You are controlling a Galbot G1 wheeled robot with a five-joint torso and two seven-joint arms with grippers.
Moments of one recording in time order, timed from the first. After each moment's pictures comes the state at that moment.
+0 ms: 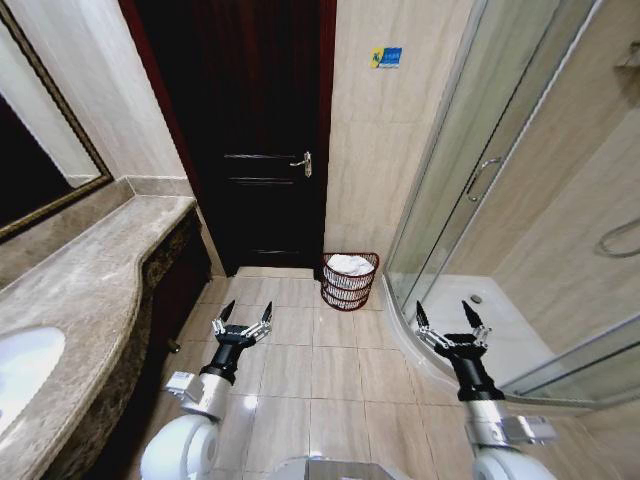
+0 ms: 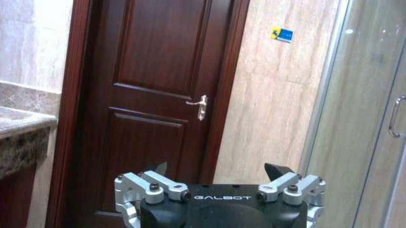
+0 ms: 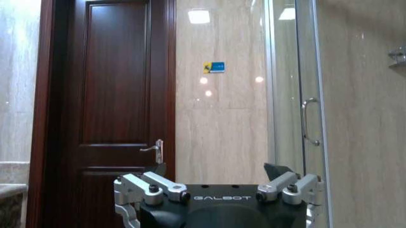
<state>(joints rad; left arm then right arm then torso) 1.74 -1.61 -0.64 -2.36 -0.22 0.12 0.24 -1.84 1.48 0.72 2.37 0.24 0.17 -0.13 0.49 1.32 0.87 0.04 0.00</state>
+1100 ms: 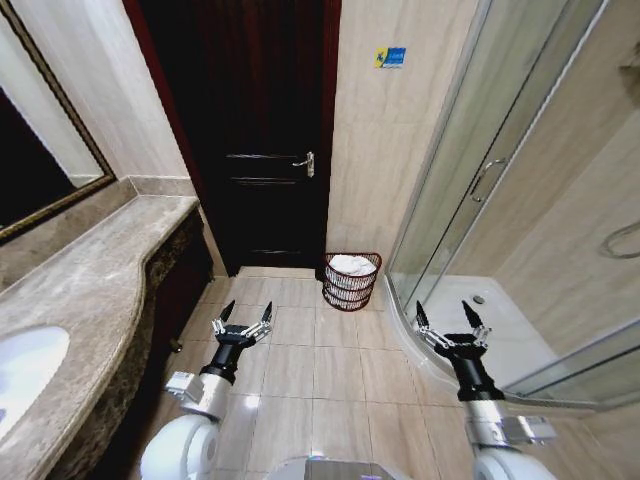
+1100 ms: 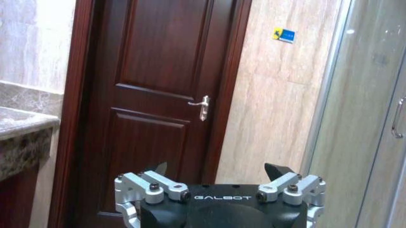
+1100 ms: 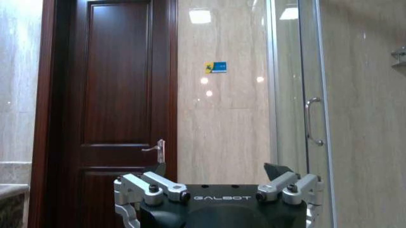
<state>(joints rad) 1.74 -1.61 -0.64 -2.36 -0.22 0.12 0.24 -1.84 1.48 0.72 2.37 0.24 0.17 -0.13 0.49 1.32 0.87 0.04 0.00</state>
